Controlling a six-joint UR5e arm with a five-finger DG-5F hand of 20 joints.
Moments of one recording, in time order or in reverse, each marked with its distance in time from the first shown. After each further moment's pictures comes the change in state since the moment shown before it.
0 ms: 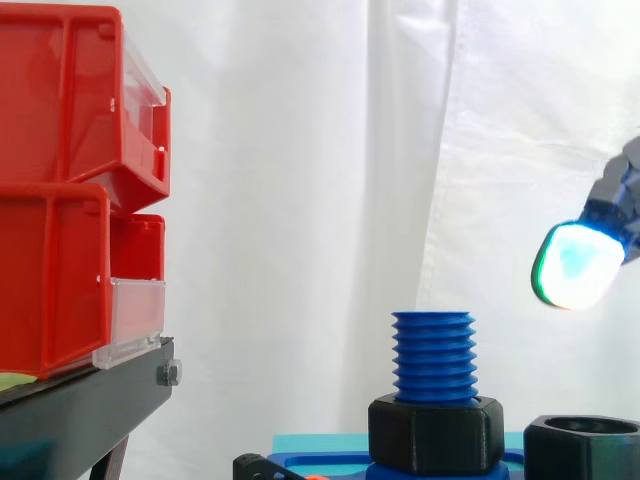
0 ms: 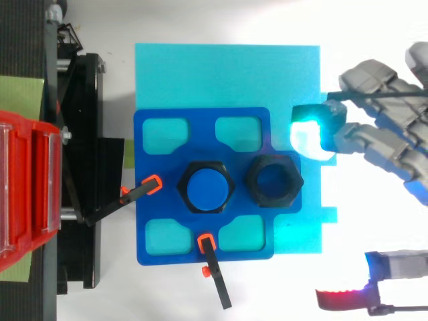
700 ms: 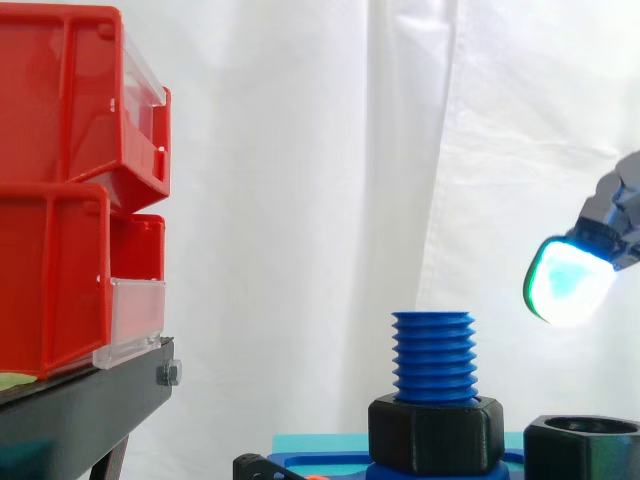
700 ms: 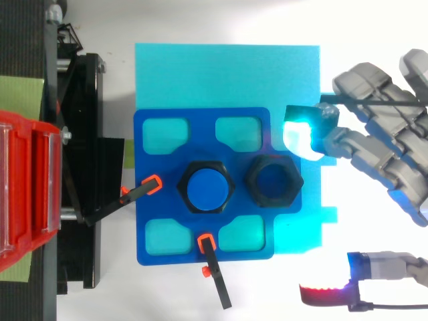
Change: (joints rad) arm 0.016 -0.037 0.000 0.105 0.049 -0.144
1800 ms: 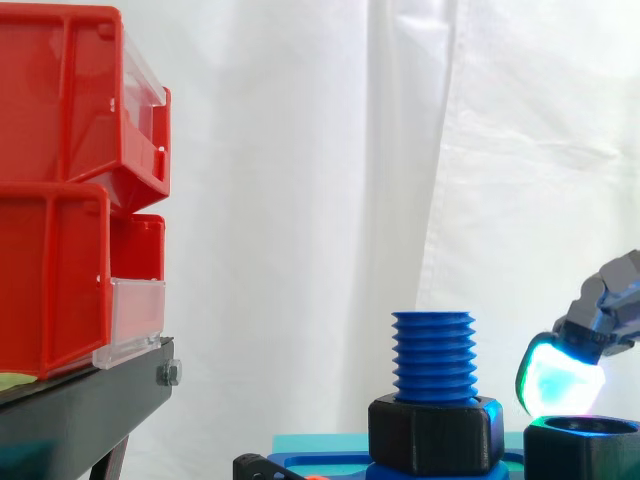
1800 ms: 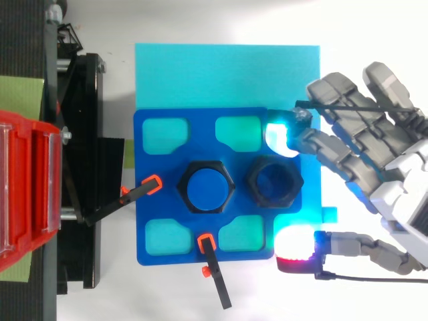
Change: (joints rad) arm -0.006 -0.088 0.000 0.051 0.018 0.015
